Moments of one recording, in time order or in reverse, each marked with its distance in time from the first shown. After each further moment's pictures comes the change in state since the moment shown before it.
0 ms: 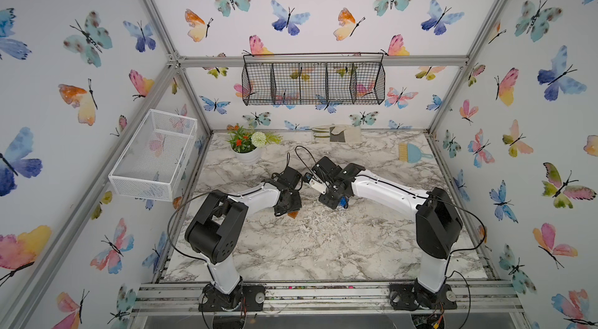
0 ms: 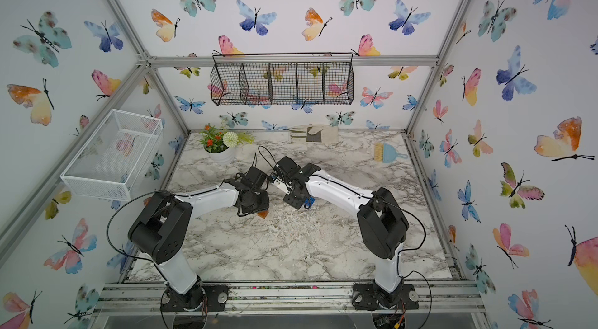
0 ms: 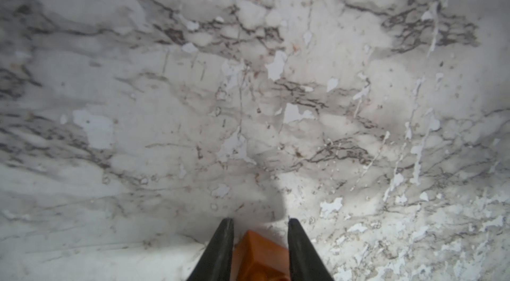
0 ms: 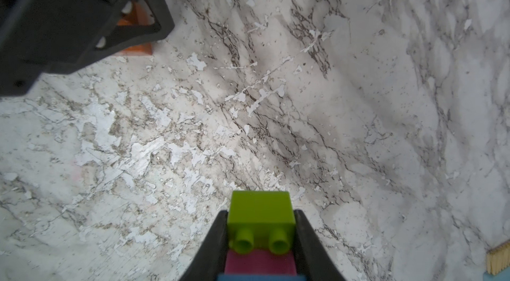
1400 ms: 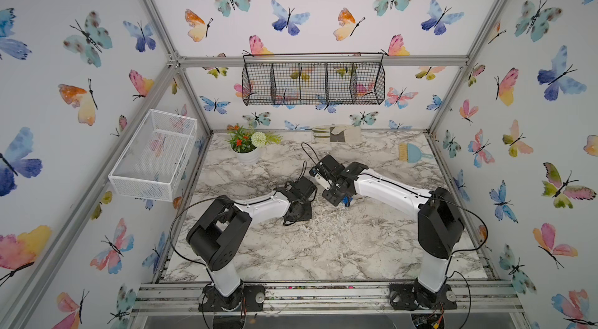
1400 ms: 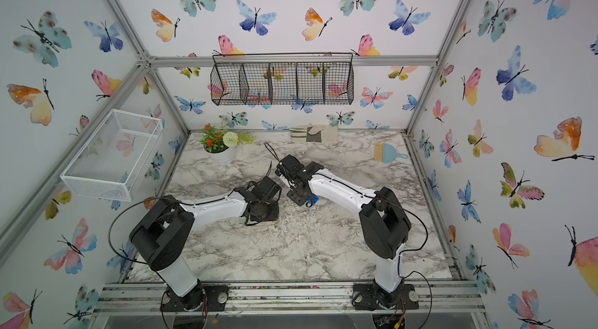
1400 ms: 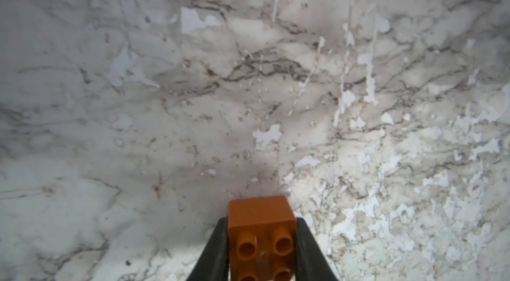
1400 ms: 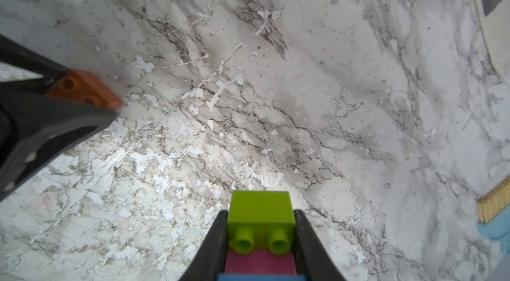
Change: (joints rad) left arm -0.193 -0.037 -0.040 -0.002 -0.045 -0.035; right arm -0.057 -0.035 -0.013 0.014 0.082 0.134
